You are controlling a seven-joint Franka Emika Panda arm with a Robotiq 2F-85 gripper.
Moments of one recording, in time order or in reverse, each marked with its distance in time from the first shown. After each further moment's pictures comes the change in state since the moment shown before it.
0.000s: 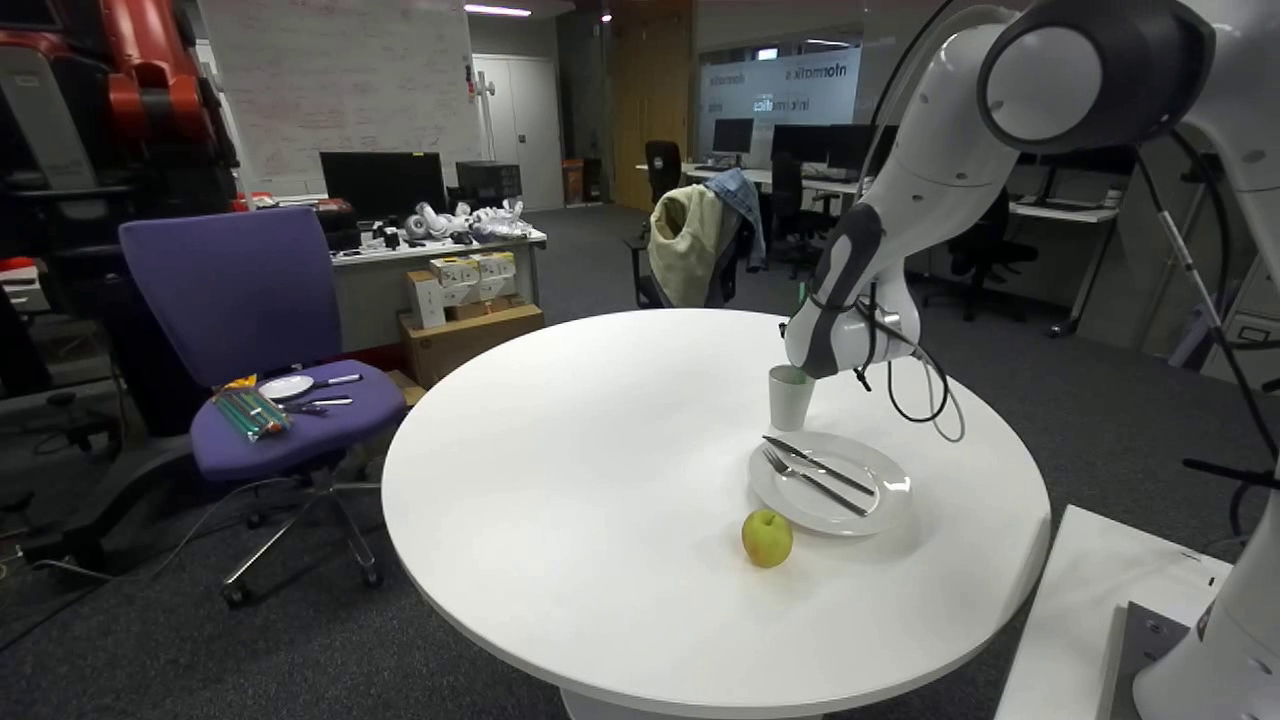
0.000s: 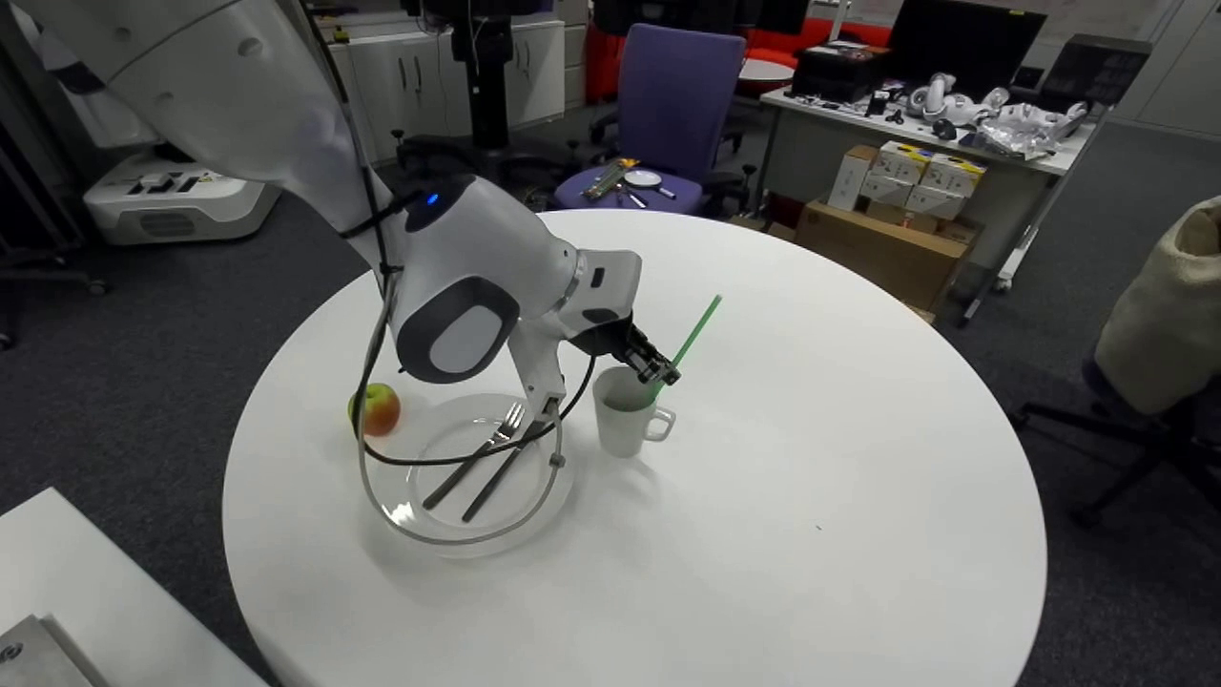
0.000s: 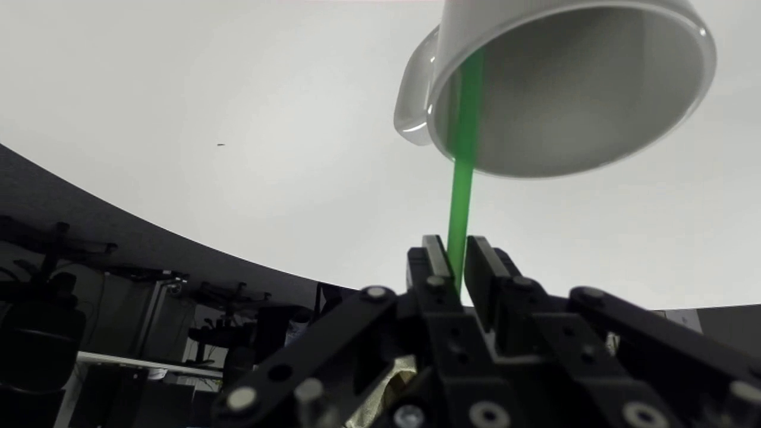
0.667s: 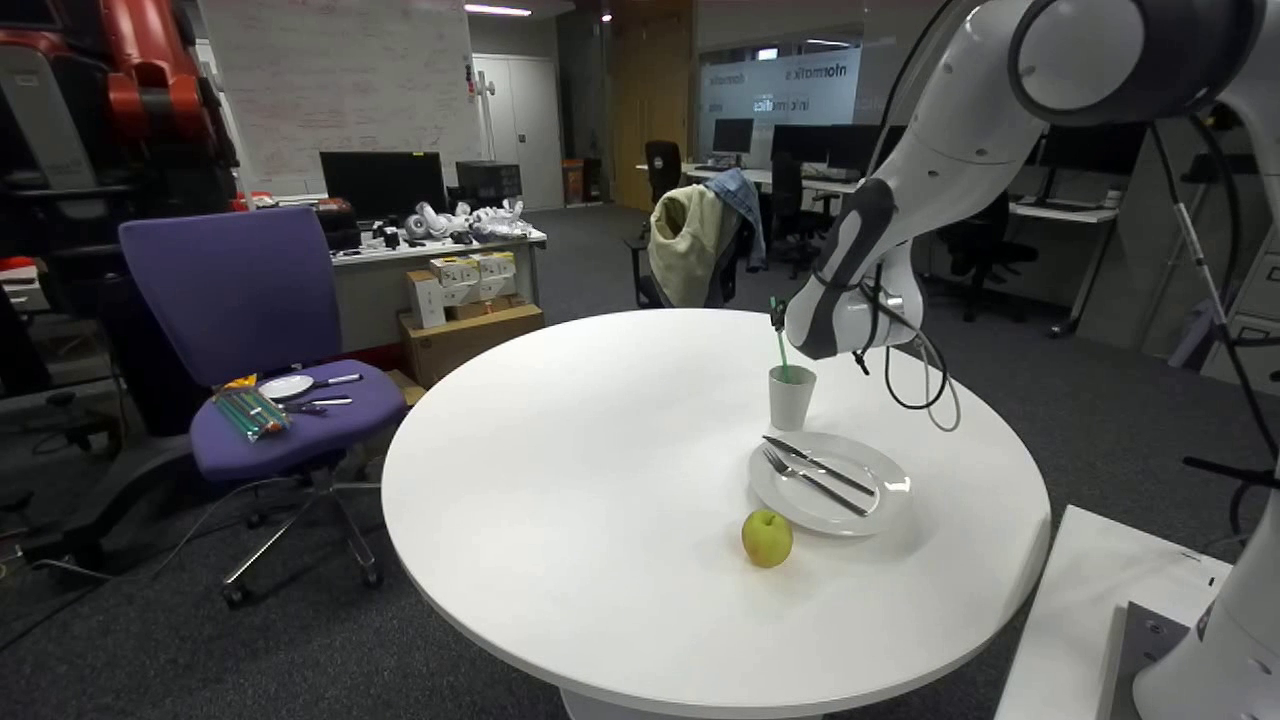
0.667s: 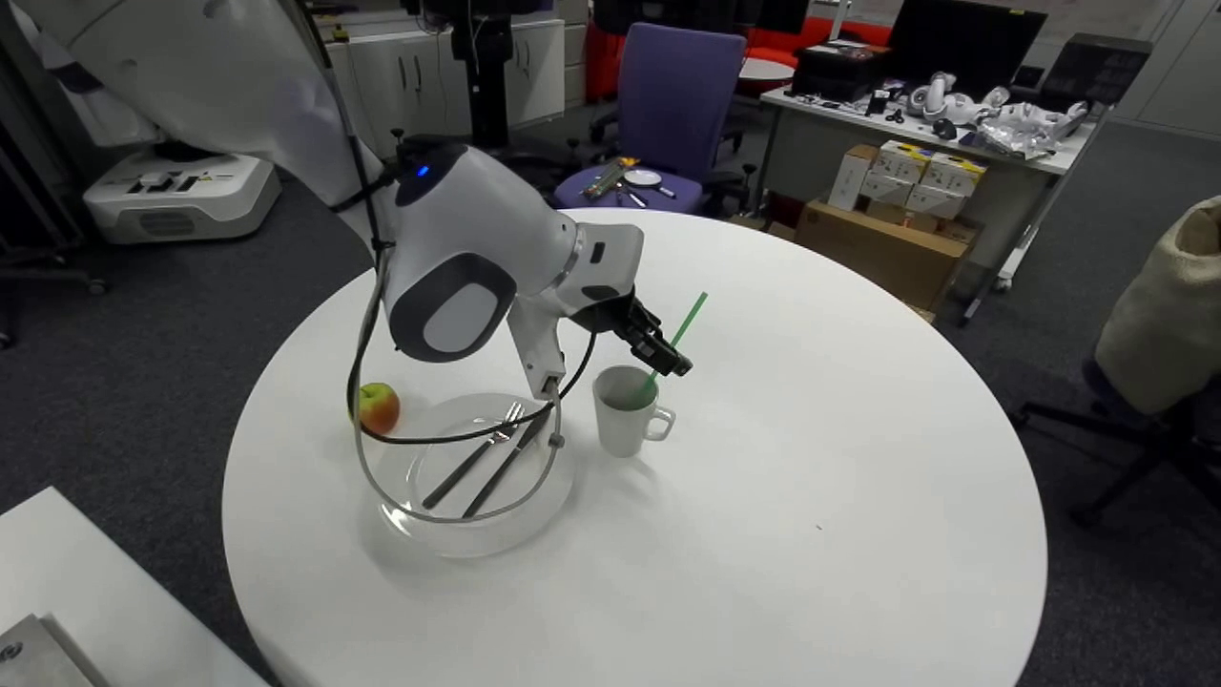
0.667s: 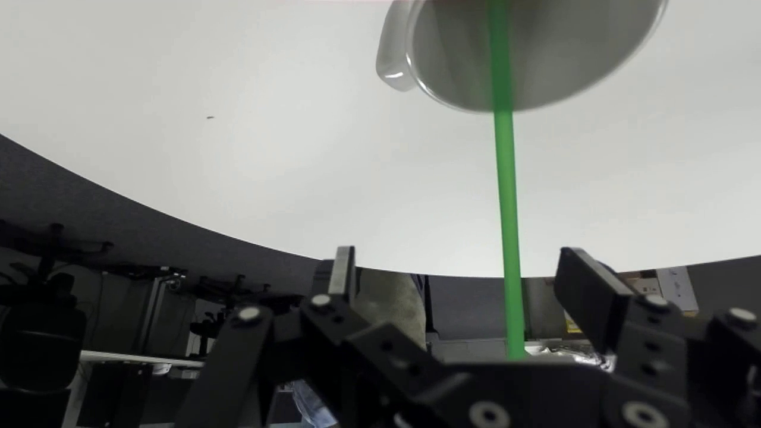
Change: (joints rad) arm -0.001 -0.074 0.000 -0.016 0.005 0.000 -0.002
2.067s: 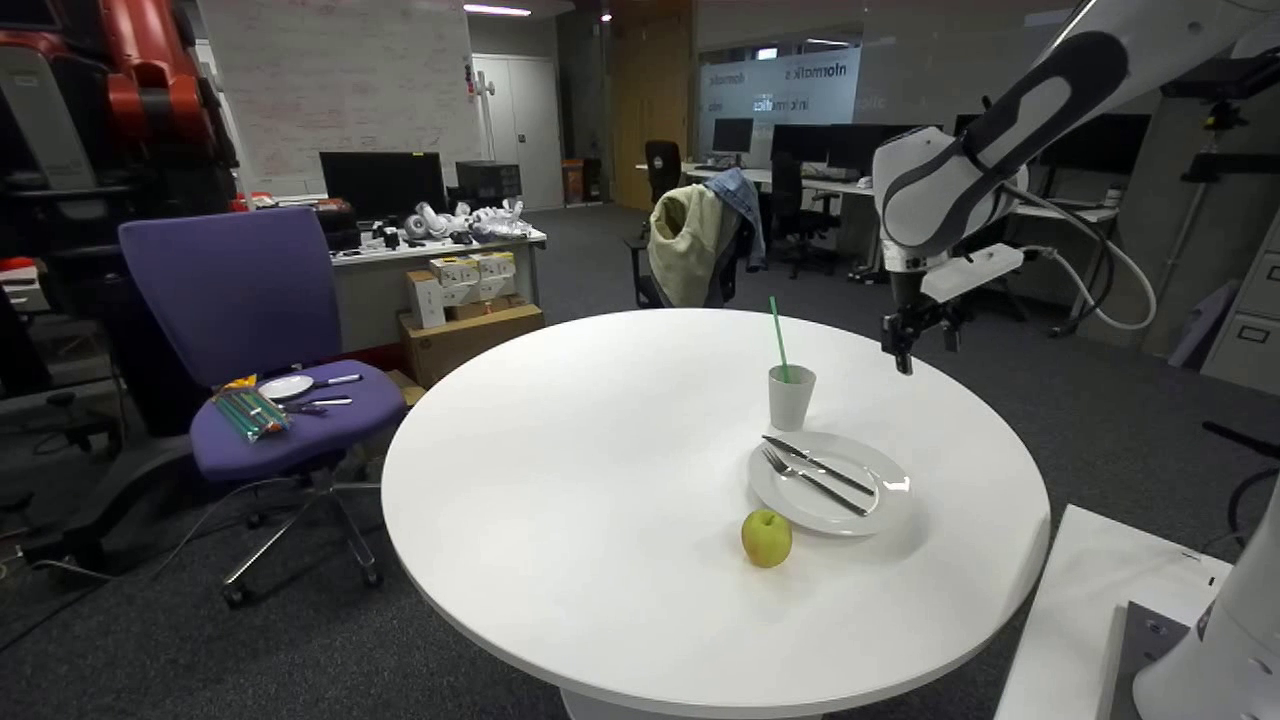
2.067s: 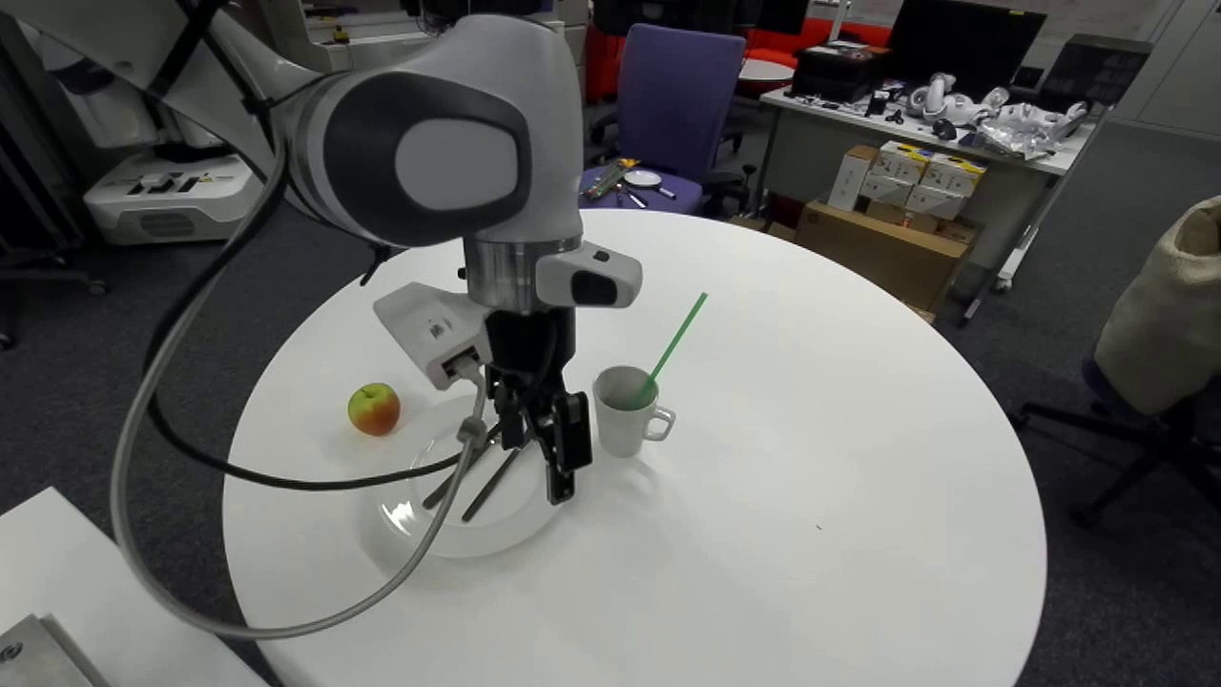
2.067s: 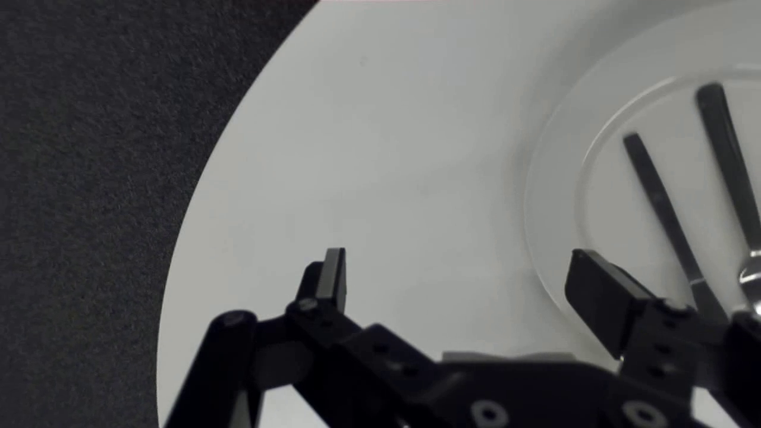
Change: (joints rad) arm -0.171 -0.505 0.007 -0.097 -0.721 -1.230 0.058
